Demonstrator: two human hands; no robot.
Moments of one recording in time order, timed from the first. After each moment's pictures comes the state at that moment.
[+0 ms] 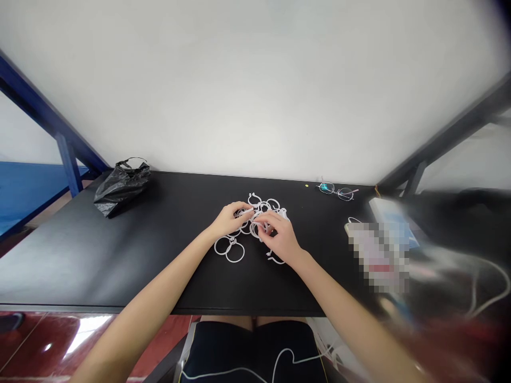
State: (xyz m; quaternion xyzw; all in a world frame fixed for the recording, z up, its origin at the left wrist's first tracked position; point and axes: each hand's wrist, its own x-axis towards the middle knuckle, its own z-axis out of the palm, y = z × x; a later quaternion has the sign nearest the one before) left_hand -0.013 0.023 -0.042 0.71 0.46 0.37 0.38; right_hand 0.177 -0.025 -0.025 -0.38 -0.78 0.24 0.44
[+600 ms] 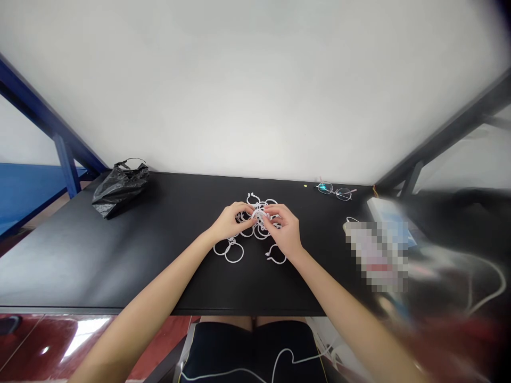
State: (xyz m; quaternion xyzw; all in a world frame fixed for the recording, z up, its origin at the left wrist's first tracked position) left_hand -0.011 0.017 -0.037 0.78 0.37 0.39 0.32; right_hand 0.178 -0.018 -0.028 -0.43 -0.66 0.28 0.55
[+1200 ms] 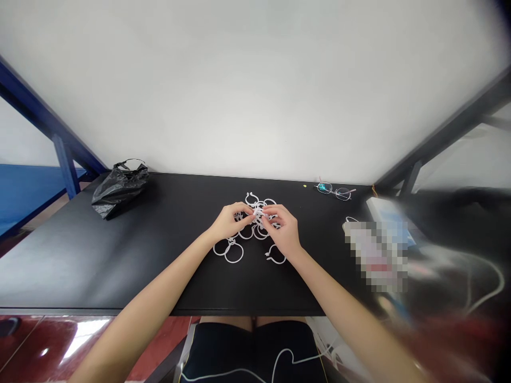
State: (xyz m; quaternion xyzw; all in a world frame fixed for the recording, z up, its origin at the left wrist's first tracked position) left_hand -0.009 0.015 -0.031 0.74 0.38 0.41 0.37; right_hand 0.178 -0.017 -0.029 -0.43 -0.67 0.26 0.54
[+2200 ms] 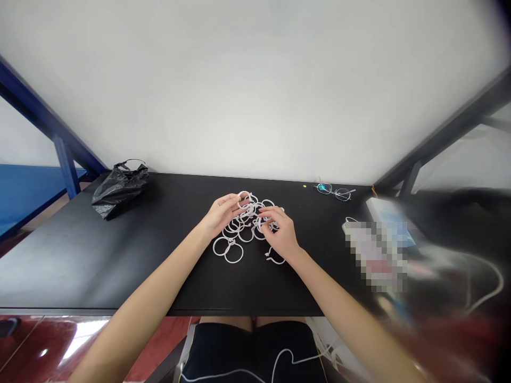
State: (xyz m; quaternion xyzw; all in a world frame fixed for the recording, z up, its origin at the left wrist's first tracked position) left_hand -0.016 0.022 -0.024 0.36 0.28 0.53 0.71; right_hand 0.179 -0.016 -0.035 -0.41 -0.74 0.15 0.51
